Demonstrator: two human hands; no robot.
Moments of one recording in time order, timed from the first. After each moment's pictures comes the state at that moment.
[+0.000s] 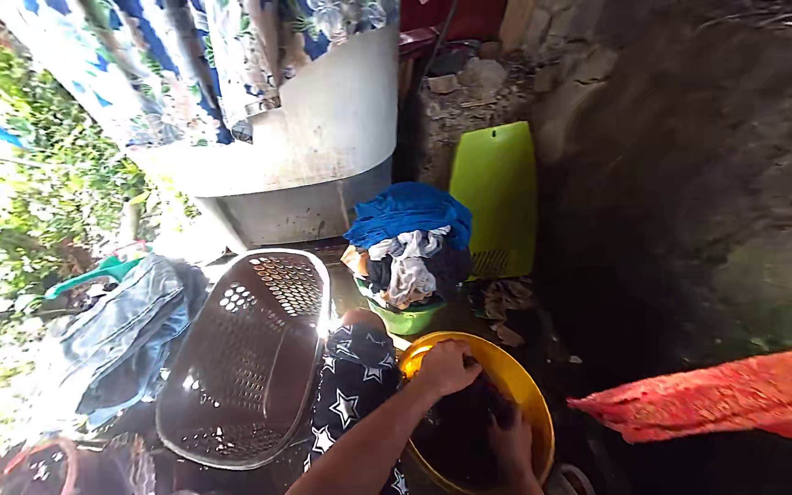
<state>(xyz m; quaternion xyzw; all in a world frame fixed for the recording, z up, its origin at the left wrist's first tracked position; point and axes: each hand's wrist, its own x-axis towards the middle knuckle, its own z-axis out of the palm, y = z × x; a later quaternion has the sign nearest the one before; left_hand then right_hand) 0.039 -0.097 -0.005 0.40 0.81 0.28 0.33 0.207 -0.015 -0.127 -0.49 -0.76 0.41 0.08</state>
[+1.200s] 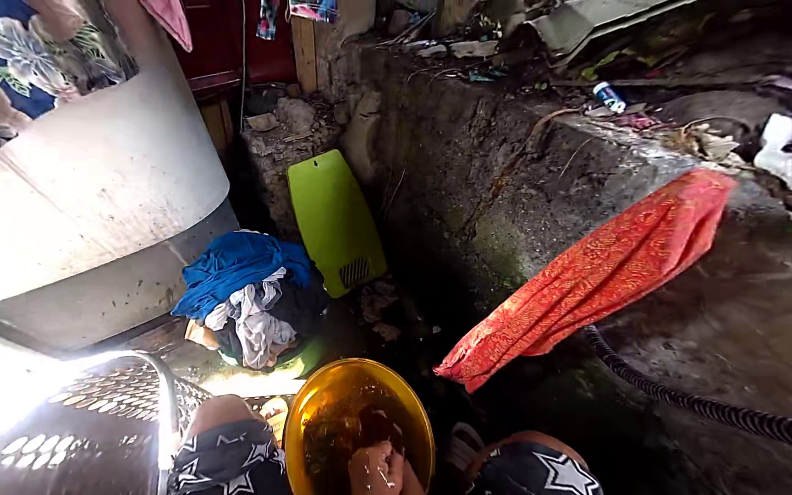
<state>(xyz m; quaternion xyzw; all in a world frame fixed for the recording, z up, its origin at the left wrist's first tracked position) 0.149 -0.091 -0.084 0.38 0.82 0.32 0.29 0.178 -0.024 -0.067 -0.55 -0.47 0.68 0.14</state>
